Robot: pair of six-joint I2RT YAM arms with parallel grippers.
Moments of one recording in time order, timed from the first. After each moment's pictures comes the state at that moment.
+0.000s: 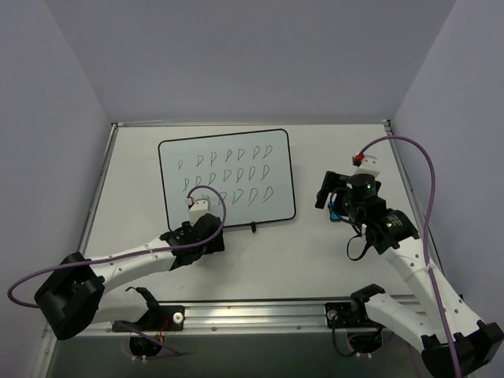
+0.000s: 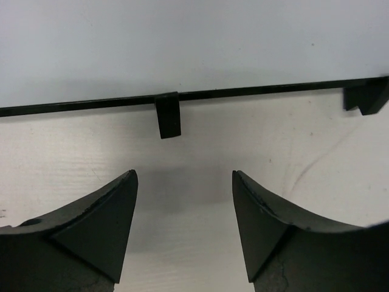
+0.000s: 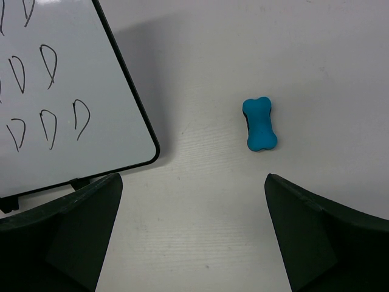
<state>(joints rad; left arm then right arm) -0.84 1.25 0.57 -0.28 -0.45 -0.82 0.39 0.89 0.89 -0.61 0.27 0.47</state>
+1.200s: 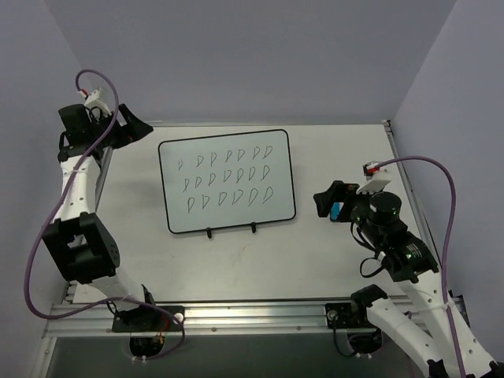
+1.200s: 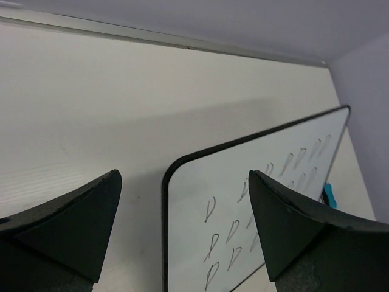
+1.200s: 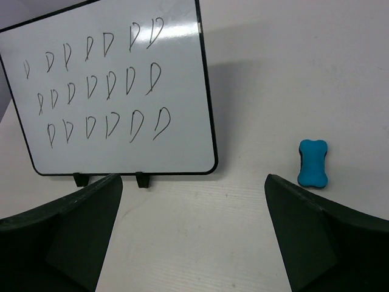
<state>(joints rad) 0.28 1.66 1.52 -0.29 0.64 -0.32 0.39 0.66 0.81 -0.47 0.08 0.40</state>
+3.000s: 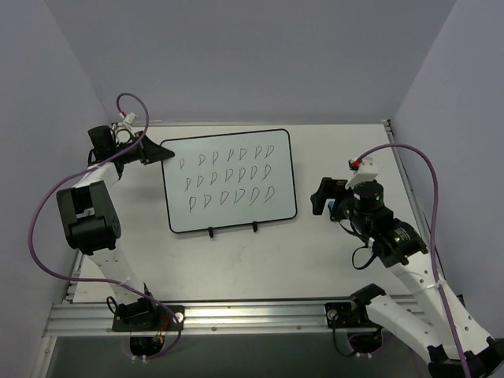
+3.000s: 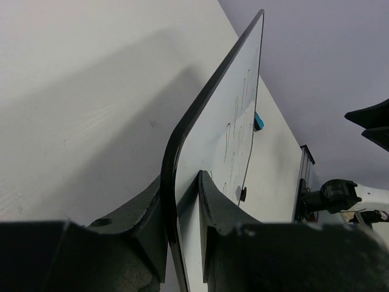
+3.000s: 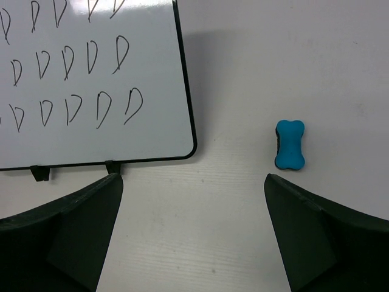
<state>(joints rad) 0.25 1.96 1.36 0.14 1.26 -0.39 0.45 0.79 0.86 -0.54 0.17 0.36</state>
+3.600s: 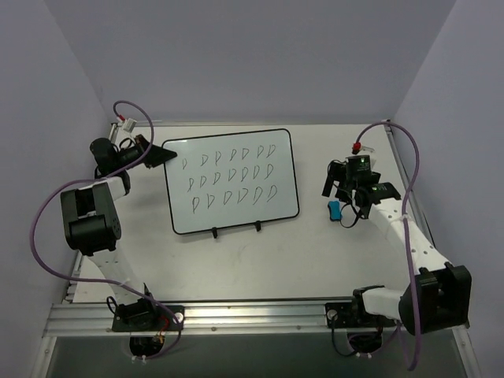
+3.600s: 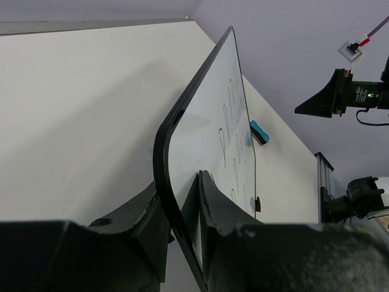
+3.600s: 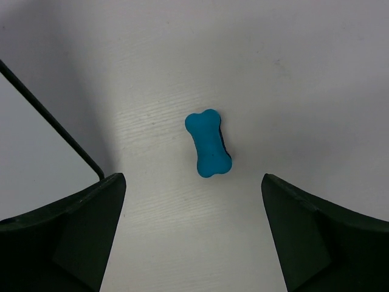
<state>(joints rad) 0.23 1.93 1.14 0.79 1.25 -0.67 0.19 1.21 0.93 -0.53 0.22 0.38</state>
